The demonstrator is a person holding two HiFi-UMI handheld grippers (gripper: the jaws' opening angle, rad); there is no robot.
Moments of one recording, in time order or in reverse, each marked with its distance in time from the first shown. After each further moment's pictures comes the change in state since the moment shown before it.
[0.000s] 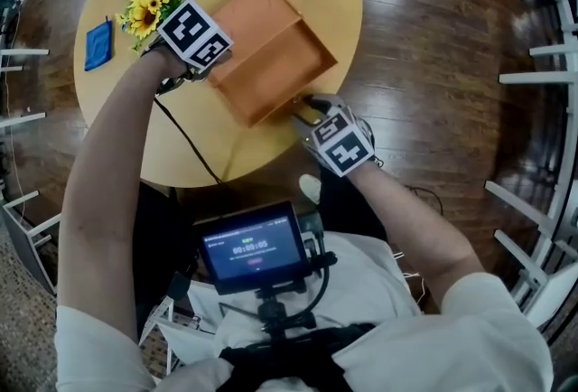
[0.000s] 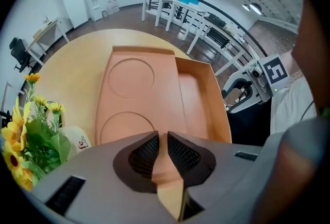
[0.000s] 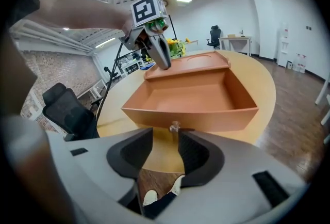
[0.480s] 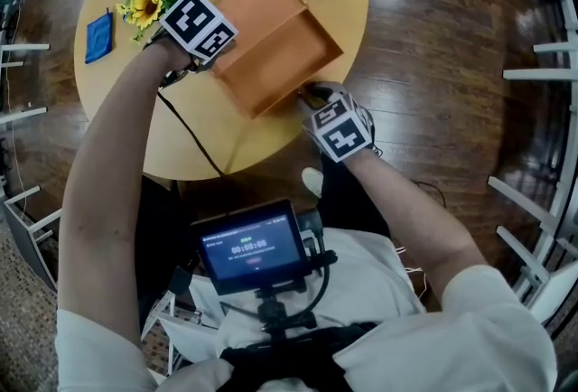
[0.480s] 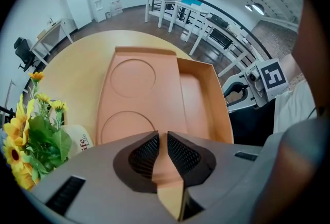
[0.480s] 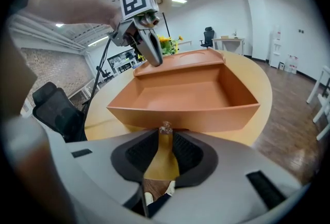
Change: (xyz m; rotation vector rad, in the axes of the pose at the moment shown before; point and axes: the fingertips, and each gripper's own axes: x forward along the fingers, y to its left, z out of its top) left arm -0.002 0.000 0.001 -0.014 -0.012 0.032; right arm 0.014 -0.015 0.000 0.026 -0.002 -0.085
